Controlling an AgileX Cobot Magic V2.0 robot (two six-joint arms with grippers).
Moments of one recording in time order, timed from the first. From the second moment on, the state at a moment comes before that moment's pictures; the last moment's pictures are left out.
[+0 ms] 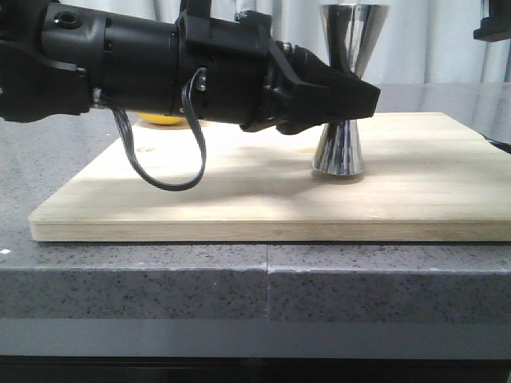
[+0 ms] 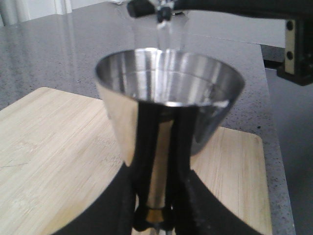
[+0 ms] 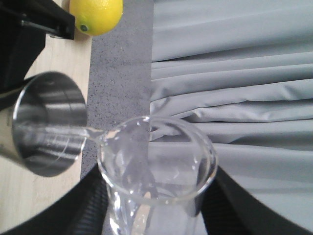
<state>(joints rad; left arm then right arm) -0.66 1.82 -0.97 1.01 -0.85 -0.70 0.42 1.11 -0.78 -1.16 -0.13 -0.31</state>
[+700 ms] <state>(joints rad) -0.66 1.82 -0.97 1.01 -0.85 -0.70 0.42 1.11 -0.78 -1.23 -0.12 -0.31</state>
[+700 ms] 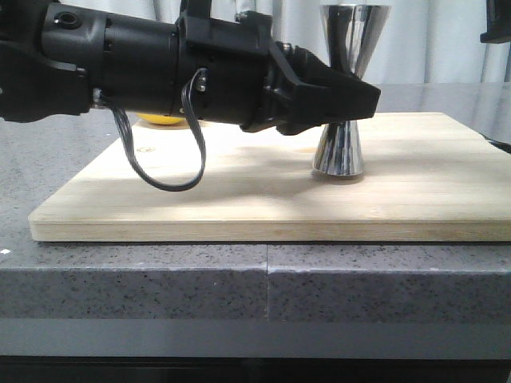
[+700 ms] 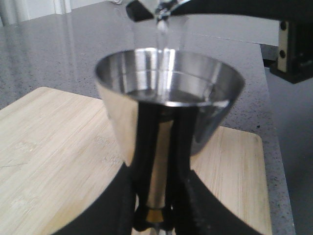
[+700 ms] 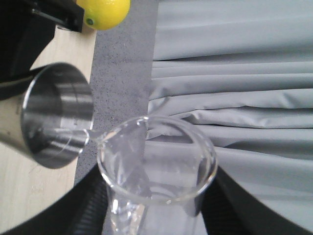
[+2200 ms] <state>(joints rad) -0.66 1.82 -0.97 1.01 -0.85 -0.70 0.42 1.11 -0.78 -1.29 -0.12 -0.31</state>
